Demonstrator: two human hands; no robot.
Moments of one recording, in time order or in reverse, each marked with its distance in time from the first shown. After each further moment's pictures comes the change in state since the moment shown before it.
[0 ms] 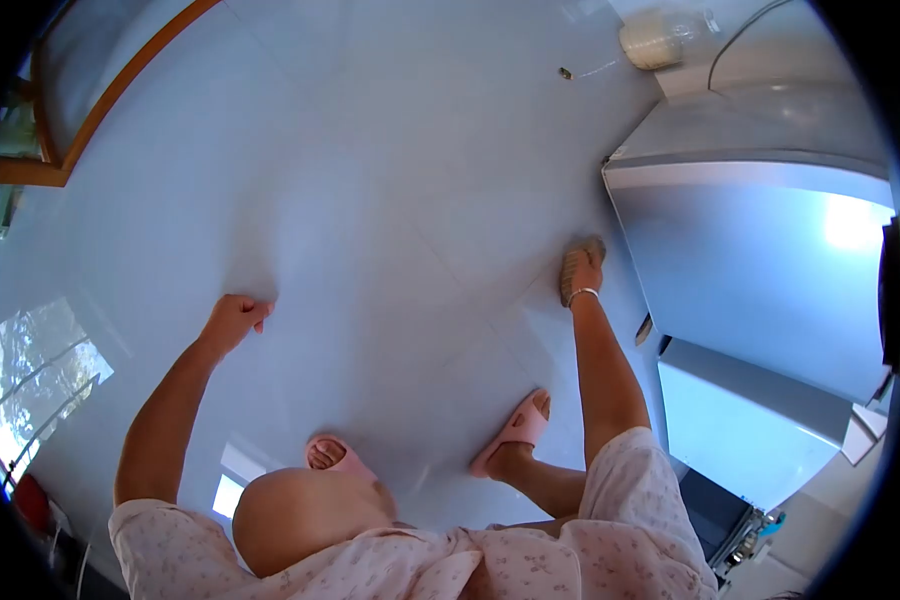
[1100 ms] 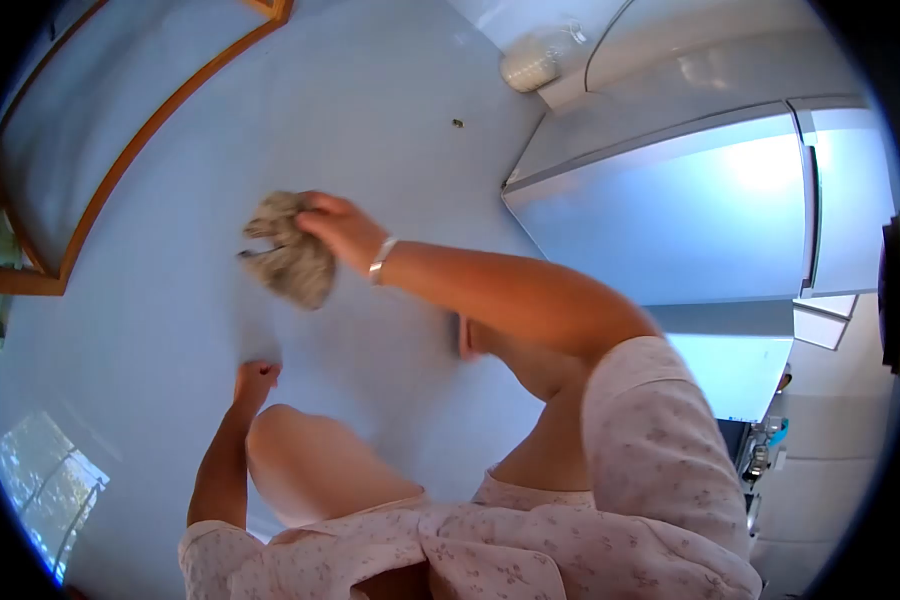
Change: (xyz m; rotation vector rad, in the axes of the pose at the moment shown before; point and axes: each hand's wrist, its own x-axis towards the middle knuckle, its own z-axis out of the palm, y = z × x) left_hand 0.011 -0.031 0.011 -0.022 0.043 0.198; right_hand -0.245 -0.342 0.220 -0.015 -1.182 -0.035
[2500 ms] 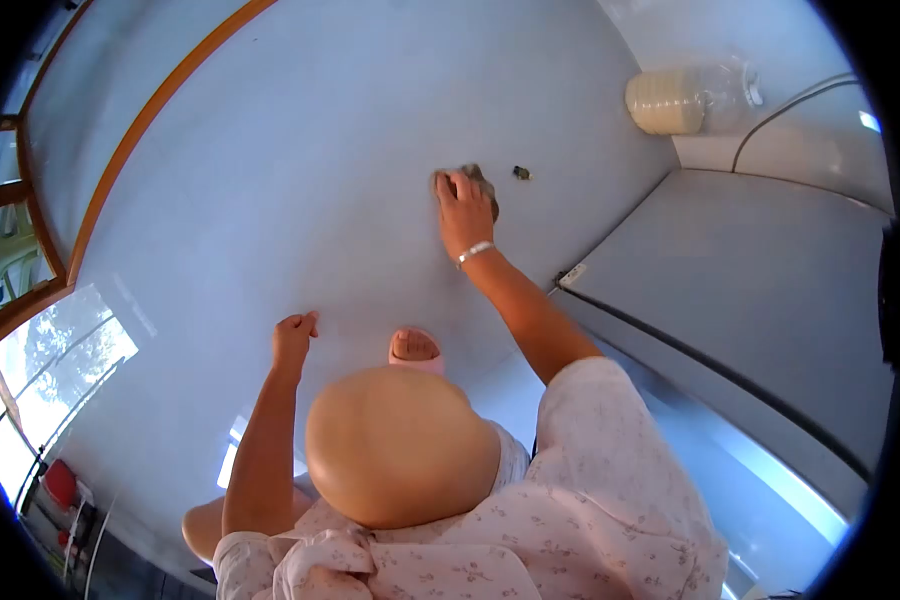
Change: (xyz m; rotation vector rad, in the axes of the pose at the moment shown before) left_hand 0.167 0.253 0.101 -0.373 0.307 -0.541; right_hand 0.178 0.180 -0.346 -1.292 0.296 -0.368
